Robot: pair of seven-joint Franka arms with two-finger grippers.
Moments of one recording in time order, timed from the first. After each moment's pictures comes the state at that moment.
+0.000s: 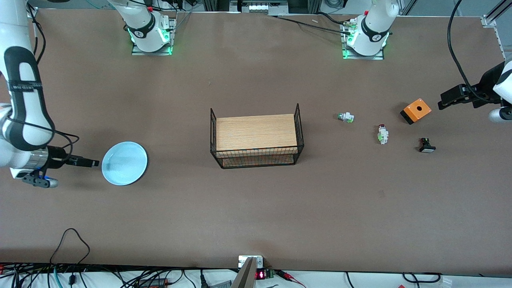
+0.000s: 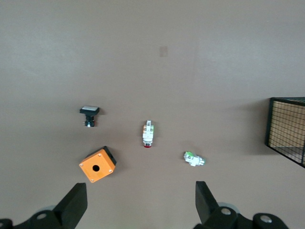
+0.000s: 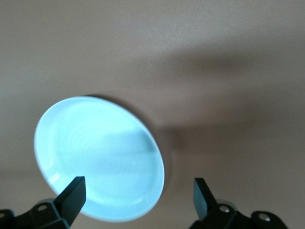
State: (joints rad) left arm 0.06 0.08 -0.04 -1.52 0.00 1.51 -0.05; right arm -0.24 0.68 0.00 -1.55 0.24 2.03 -0.15
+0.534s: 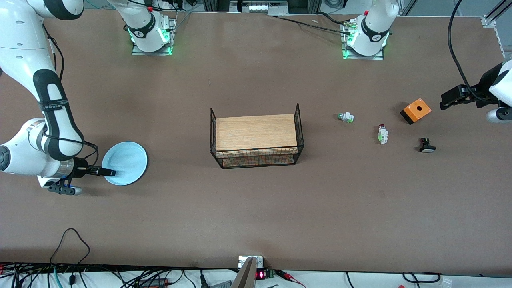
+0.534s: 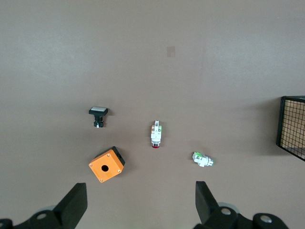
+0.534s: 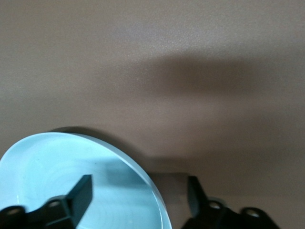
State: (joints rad) left arm 0.06 0.08 -0.05 -1.52 0.04 1.51 -0.05; right arm -0.21 0.78 0.02 -1.55 0.24 2.18 -0.20
